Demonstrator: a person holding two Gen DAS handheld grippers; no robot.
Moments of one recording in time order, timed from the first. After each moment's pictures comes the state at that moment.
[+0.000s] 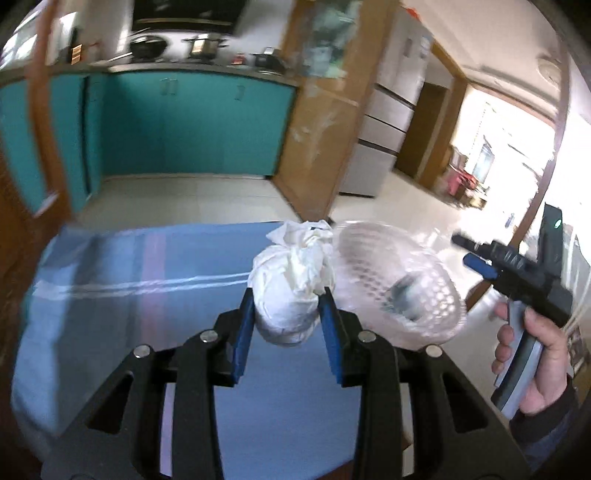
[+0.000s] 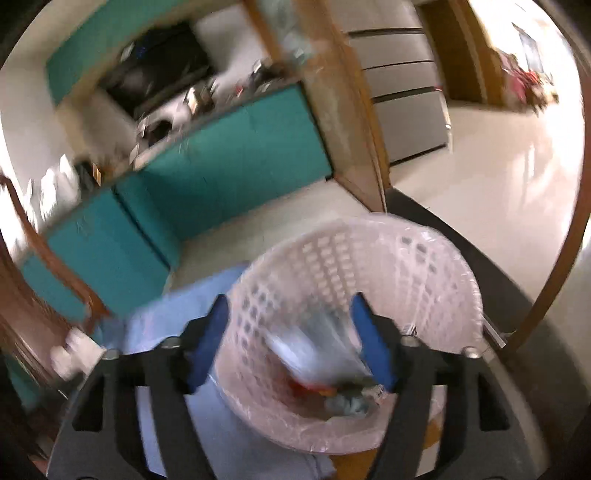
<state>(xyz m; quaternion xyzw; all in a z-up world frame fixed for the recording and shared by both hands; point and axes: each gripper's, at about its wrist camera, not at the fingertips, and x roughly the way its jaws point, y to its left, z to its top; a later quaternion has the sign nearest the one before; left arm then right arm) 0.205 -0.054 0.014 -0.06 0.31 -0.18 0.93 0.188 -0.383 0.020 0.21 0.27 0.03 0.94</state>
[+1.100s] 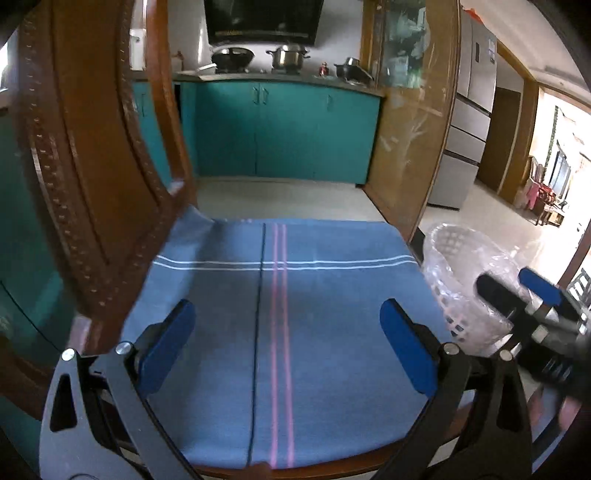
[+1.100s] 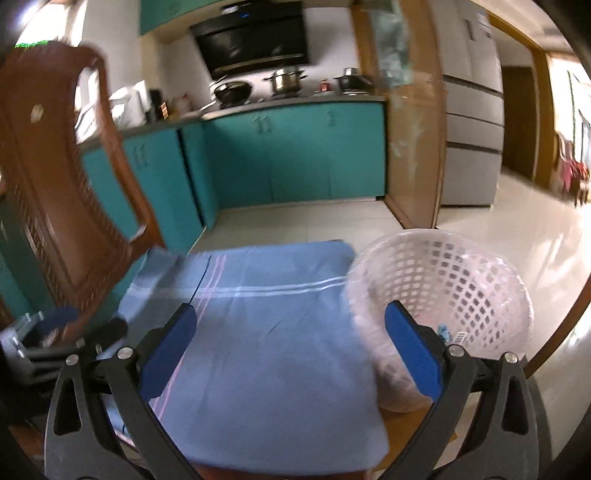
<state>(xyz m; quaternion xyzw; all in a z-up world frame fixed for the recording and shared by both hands) 0.138 0.021 0.014 -0.05 0.30 0.02 0.95 0.132 -0.207 0.026 0.02 0.27 0.11 0.96</state>
